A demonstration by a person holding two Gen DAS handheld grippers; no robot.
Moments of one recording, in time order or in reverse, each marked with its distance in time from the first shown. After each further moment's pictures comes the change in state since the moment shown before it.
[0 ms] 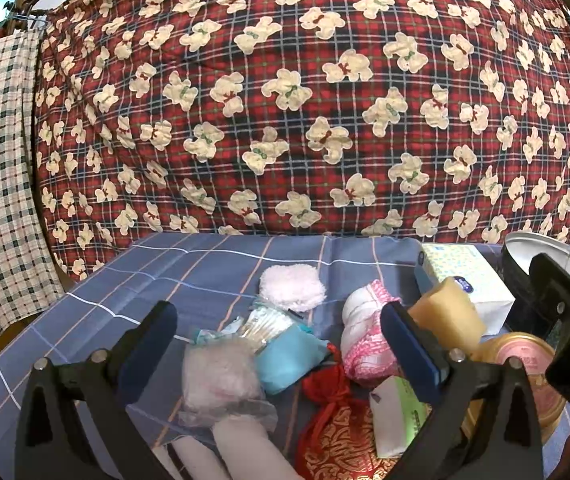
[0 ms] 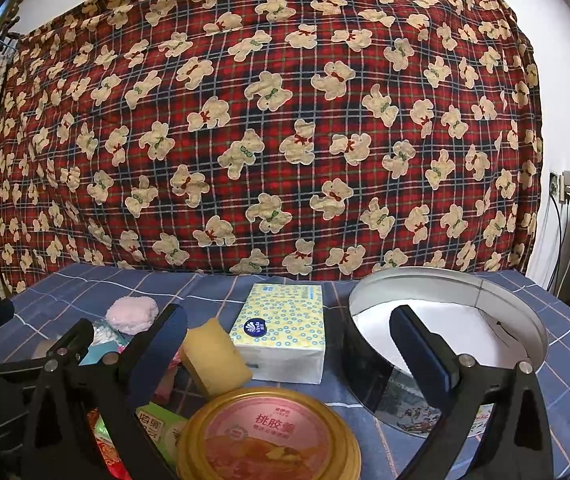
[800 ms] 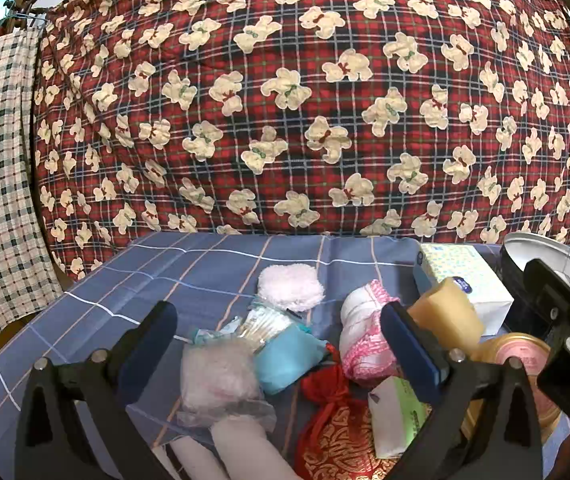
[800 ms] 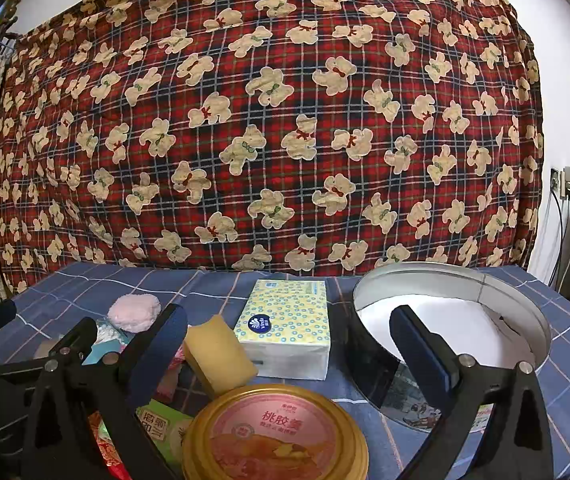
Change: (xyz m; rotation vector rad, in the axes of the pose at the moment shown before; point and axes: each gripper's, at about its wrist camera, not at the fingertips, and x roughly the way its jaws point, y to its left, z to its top) left arm 0.000 -0.001 0.001 0.001 0.003 0.001; right arm 0.001 0.000 -0.003 0.006 0.004 -0.002
